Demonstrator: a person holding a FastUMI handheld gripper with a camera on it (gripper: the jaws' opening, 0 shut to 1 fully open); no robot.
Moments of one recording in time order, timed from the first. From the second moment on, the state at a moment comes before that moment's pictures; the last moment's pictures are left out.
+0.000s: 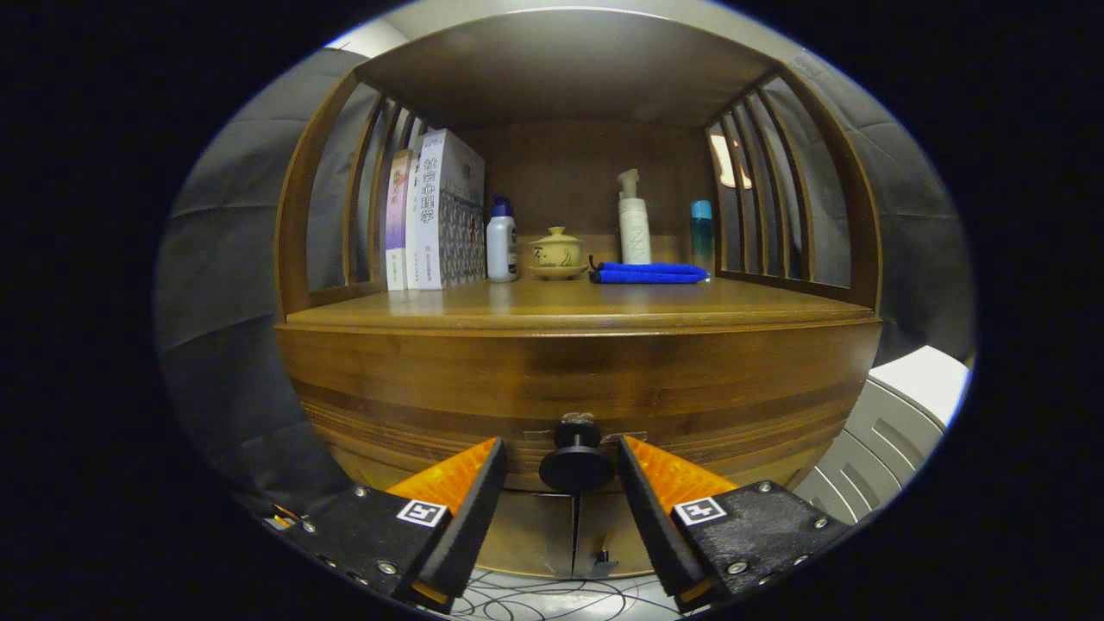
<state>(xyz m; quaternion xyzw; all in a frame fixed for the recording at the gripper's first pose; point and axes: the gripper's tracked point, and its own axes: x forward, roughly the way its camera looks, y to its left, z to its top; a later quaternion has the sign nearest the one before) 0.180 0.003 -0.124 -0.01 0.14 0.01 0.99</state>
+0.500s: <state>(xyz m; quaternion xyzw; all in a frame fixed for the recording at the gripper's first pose) 0.167 -0.008 -0.127 -0.01 0.16 -0.01 0.99</state>
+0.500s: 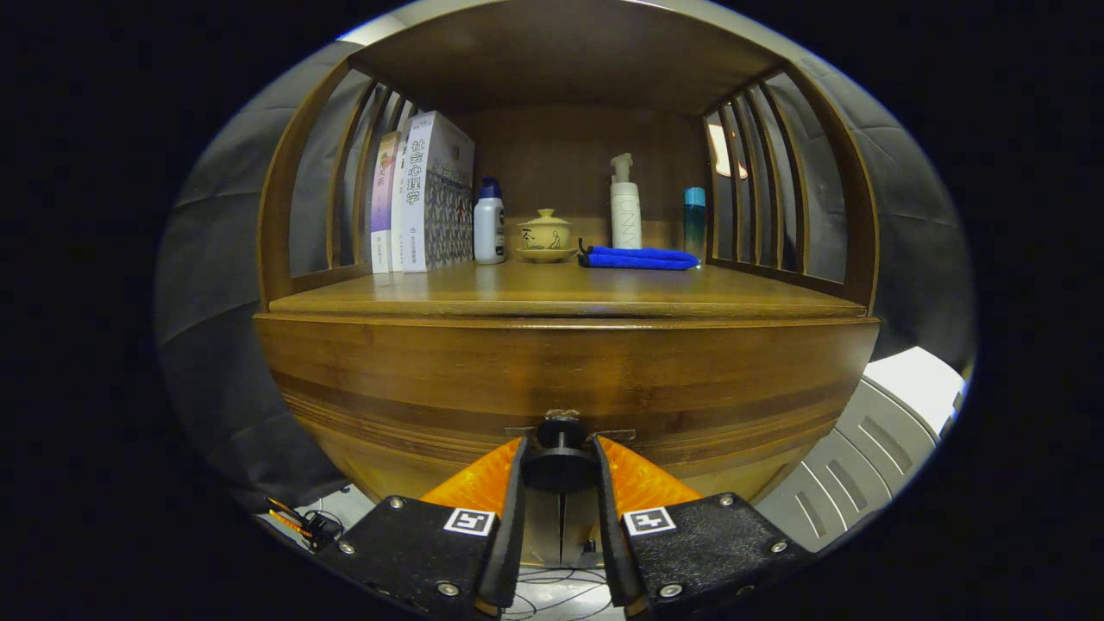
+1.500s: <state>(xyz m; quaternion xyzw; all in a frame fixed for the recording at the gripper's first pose) 0.046 -0.011 -0.116 -0.01 0.22 -0.02 0.98</state>
